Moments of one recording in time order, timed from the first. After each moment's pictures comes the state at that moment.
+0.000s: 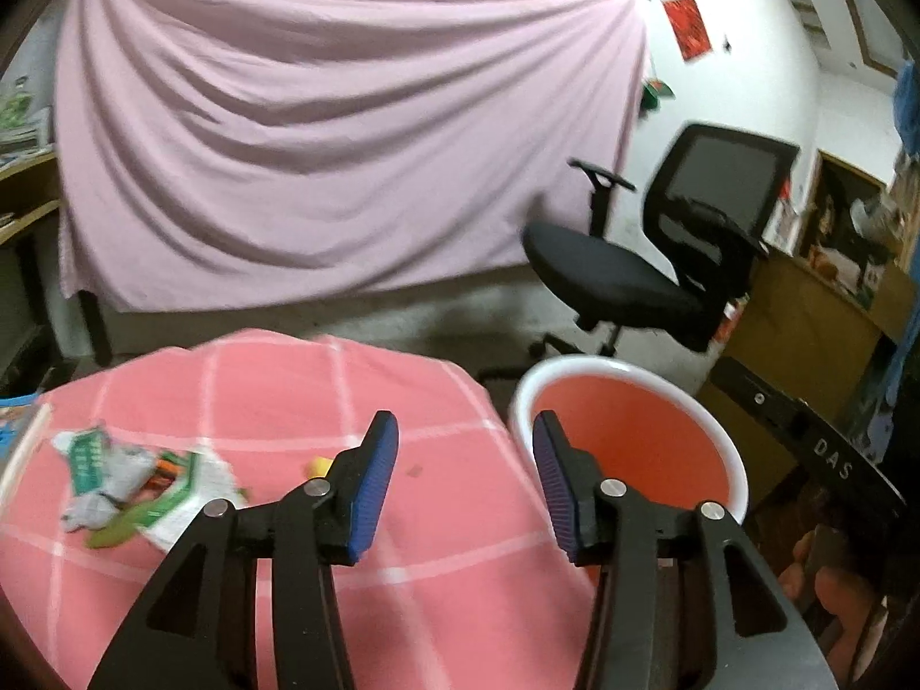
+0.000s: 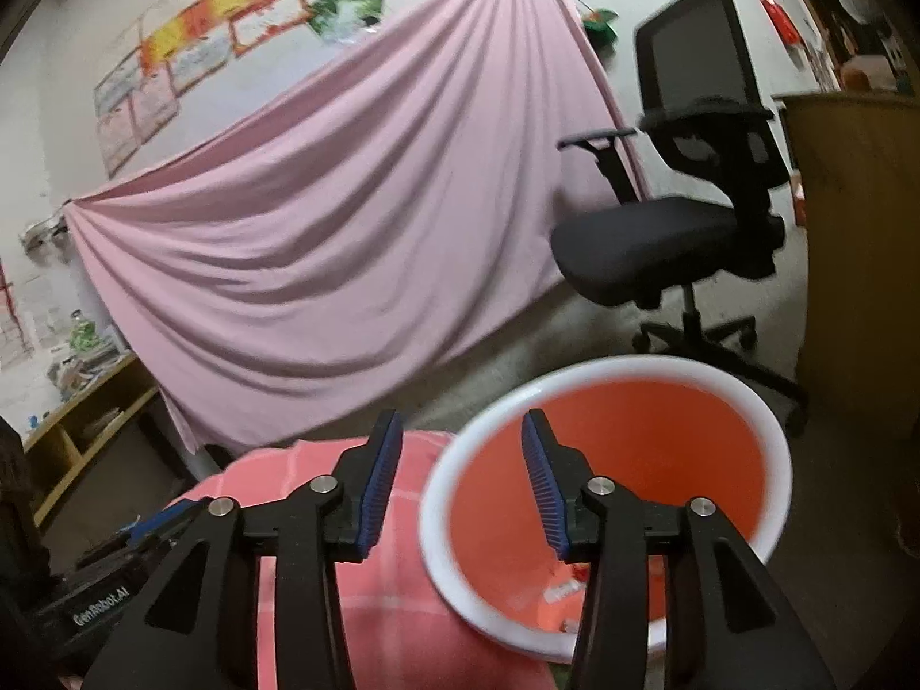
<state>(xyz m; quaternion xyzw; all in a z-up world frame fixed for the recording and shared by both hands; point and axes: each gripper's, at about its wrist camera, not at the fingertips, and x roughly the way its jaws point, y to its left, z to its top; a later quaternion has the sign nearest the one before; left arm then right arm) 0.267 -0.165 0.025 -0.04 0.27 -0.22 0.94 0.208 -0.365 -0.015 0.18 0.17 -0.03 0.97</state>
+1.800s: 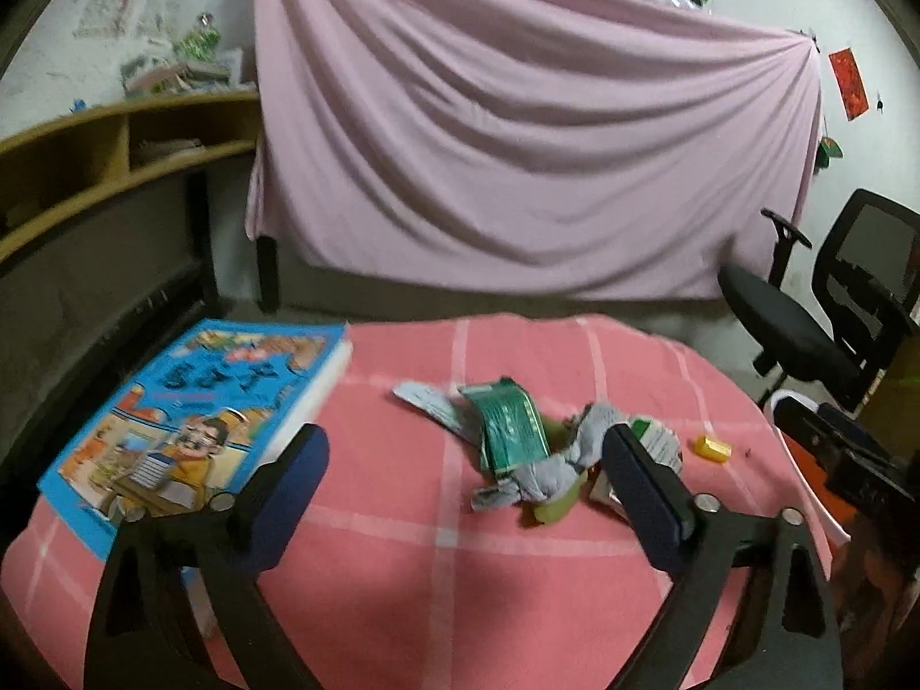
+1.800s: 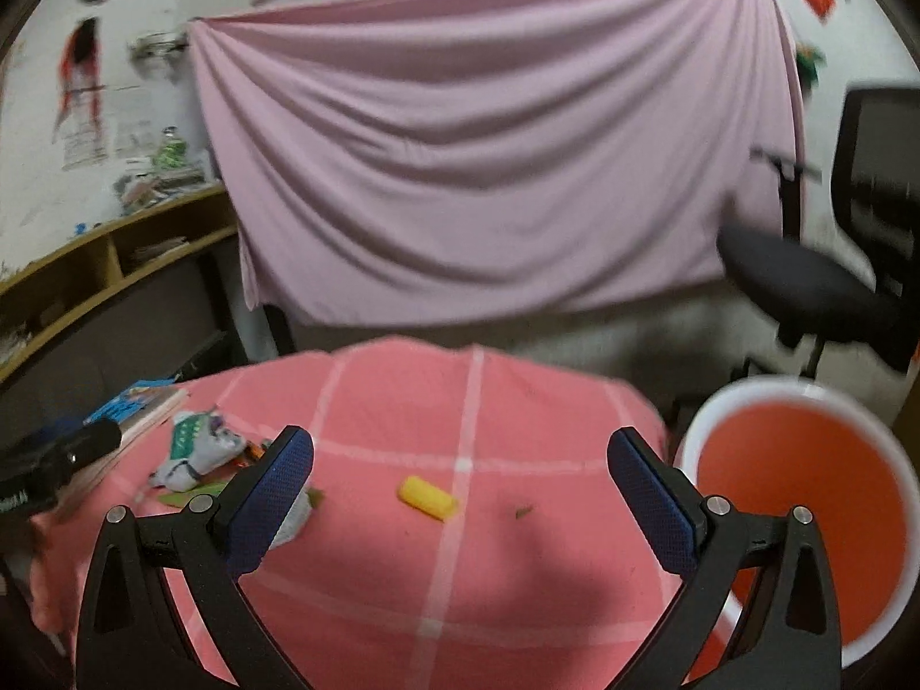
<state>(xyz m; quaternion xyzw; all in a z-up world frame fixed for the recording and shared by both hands) 0.276 0.037 -0.039 -0.08 0.30 -0.04 0.95 0.288 -0.216 -0.051 0.04 0.28 0.10 0.95</state>
